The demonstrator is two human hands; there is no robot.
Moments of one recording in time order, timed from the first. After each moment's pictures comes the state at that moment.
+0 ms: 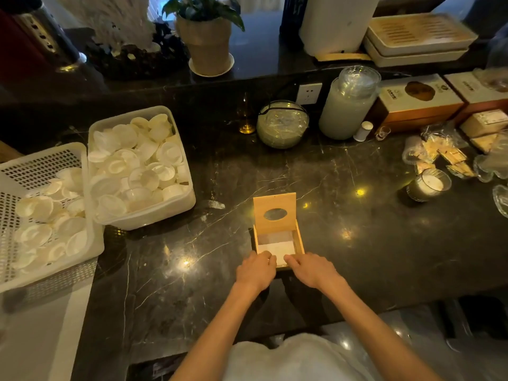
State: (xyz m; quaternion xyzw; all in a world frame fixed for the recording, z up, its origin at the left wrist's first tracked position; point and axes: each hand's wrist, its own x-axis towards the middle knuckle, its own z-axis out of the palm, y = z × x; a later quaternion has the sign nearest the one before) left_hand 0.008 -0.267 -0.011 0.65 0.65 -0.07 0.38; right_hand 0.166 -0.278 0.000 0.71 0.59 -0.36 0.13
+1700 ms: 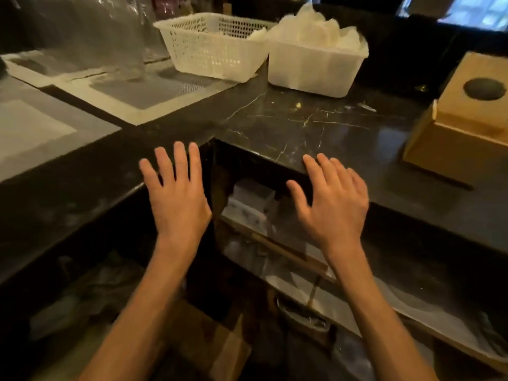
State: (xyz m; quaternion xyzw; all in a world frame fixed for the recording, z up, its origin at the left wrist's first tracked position) left_hand -0.210 -0.571 -0.213 0.39 0.88 0.01 -0.26; right_hand -0.014 -0.448 -0.207 0.44 0.84 0.14 -0.30
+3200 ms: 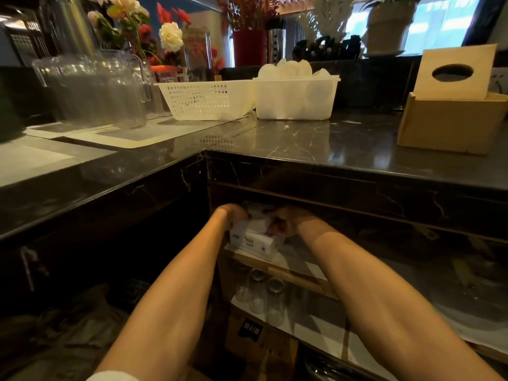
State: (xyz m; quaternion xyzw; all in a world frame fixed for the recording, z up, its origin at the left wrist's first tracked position) left_hand -0.252 -0.409 -0.306 0.34 0.83 0.29 0.34; right_hand -0.116 -0.328 -0.329 0.50 0.55 -0.66 -0.13
